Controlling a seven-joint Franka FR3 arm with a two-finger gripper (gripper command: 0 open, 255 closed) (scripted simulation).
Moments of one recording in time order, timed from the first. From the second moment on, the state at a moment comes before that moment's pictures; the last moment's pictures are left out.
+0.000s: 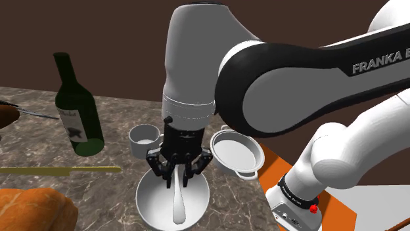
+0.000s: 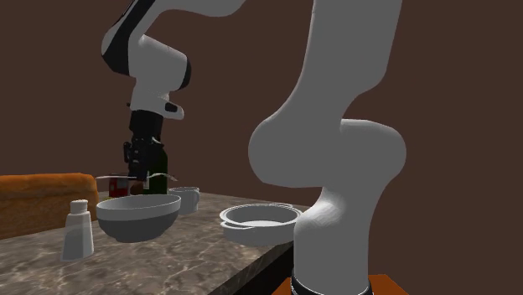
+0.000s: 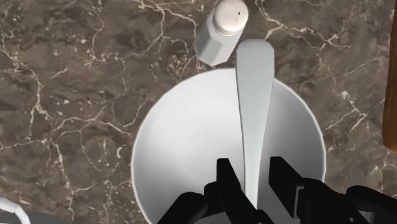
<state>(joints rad) 0.21 -0.35 0.74 -2.32 0.42 2.03 1.29</state>
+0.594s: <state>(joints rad) 0.20 -0.29 0.78 -2.38 0.42 2.14 1.30</state>
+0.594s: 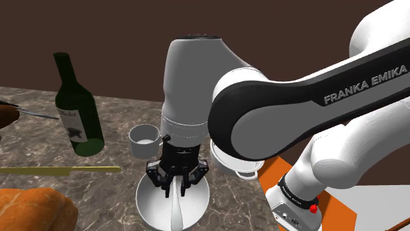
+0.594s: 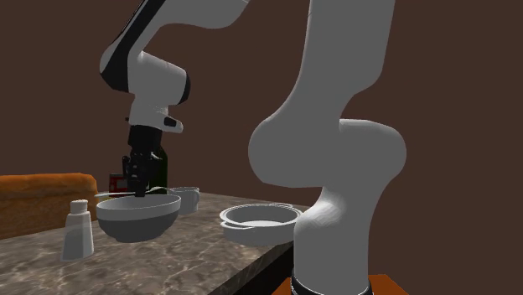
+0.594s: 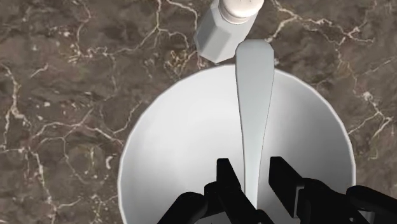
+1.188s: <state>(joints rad) 0.20 -0.29 0.78 -2.39 0.42 2.14 1.30</state>
